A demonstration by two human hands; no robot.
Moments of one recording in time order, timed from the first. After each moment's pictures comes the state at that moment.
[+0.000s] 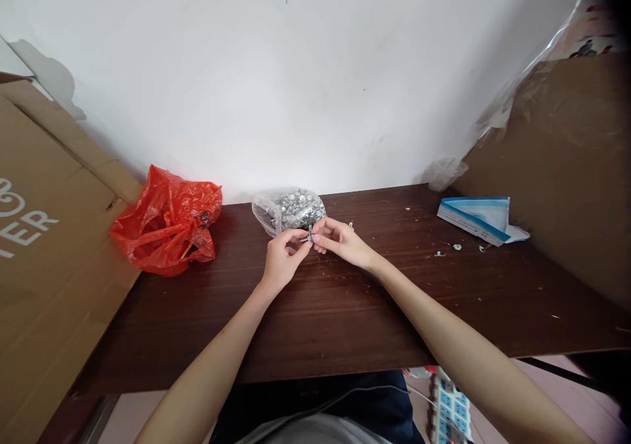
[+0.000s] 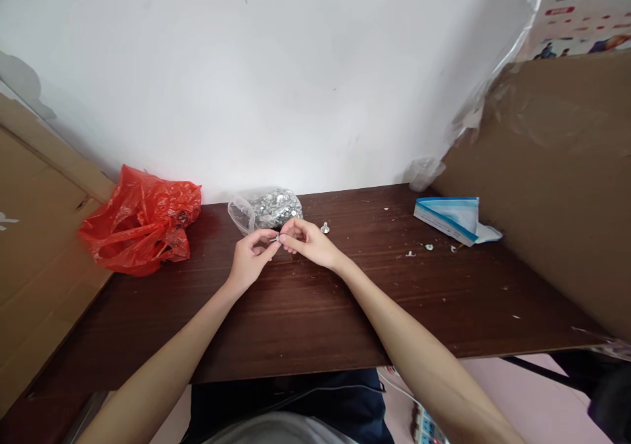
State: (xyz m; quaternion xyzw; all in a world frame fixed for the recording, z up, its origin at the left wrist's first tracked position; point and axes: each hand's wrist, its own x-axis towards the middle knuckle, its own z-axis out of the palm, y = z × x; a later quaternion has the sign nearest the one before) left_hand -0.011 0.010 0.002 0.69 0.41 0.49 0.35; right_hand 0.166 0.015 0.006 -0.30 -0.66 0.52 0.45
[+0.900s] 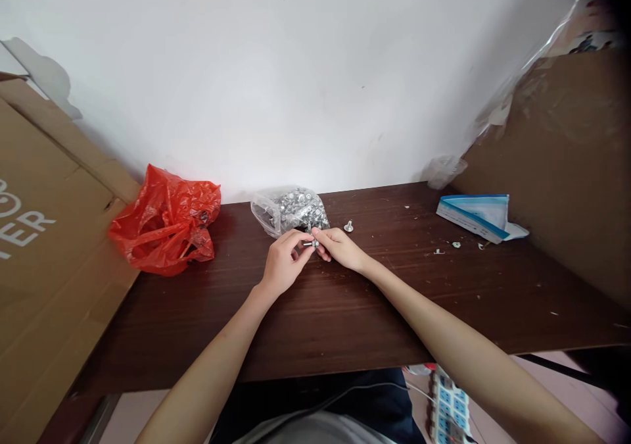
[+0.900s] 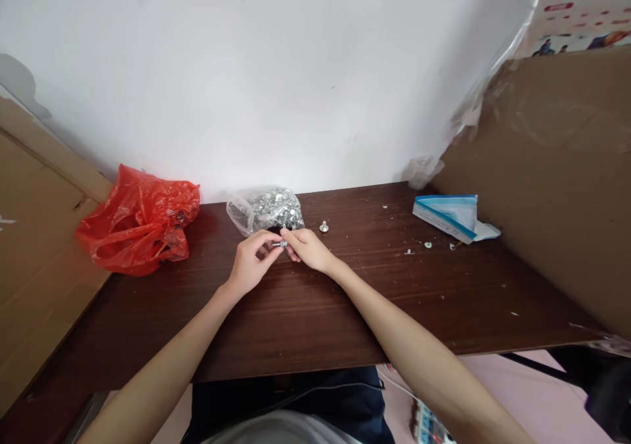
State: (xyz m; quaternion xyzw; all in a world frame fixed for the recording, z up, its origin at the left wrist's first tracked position) left_hand -0.014 0.007 0.003 0.81 0.34 0.44 0.21; right_hand 0.158 0.015 -0.005 -0.40 -0.68 0.47 0.40
